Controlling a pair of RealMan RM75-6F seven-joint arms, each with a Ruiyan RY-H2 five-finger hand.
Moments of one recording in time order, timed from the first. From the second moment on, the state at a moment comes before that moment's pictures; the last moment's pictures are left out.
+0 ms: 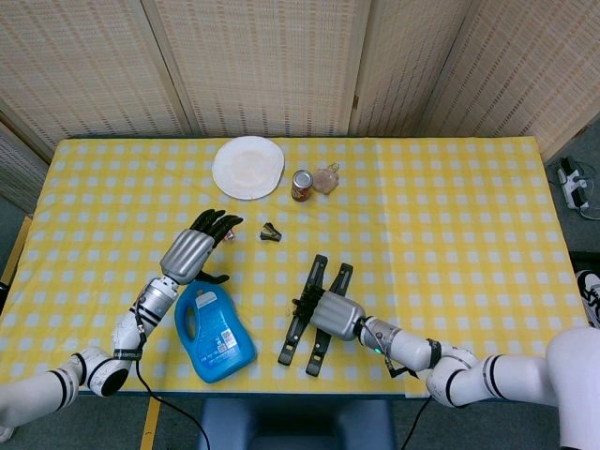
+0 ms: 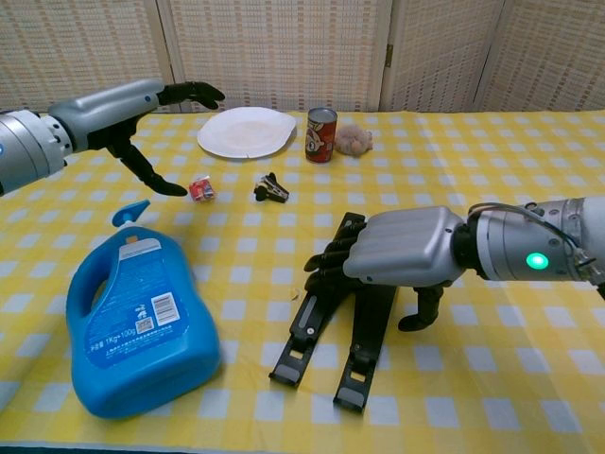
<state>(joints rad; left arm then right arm) -0.78 -1.52 -0.15 -1.27 1.40 1.03 -0.12 0.97 -1.46 0.00 -1.54 -1.34 0.57 -0.56</state>
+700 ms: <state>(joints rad) -0.77 -1.53 -0.16 -1.25 1.40 1.02 -0.16 0.96 -1.54 -0.02 -1.45 -1.38 0.66 -0.53</state>
